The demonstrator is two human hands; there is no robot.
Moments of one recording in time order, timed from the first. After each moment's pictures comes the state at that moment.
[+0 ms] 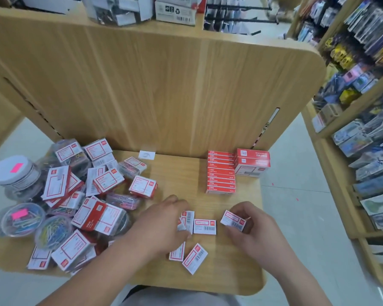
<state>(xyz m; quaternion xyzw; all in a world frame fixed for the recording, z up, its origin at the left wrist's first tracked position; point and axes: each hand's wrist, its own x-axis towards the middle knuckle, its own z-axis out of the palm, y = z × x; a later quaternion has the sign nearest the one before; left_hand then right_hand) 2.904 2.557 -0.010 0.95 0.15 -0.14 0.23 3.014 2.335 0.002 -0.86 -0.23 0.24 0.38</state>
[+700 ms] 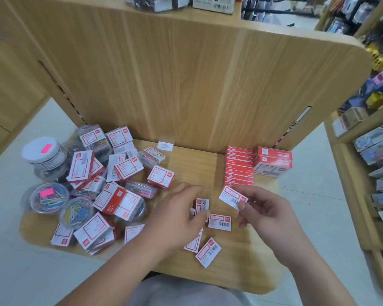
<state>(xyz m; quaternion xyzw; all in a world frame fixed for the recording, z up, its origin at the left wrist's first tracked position) 2.886 2.546 -0.002 0.88 0.23 0.03 0.41 3.012 2.371 0.032 -0.74 -0.15 0.31 0.58</state>
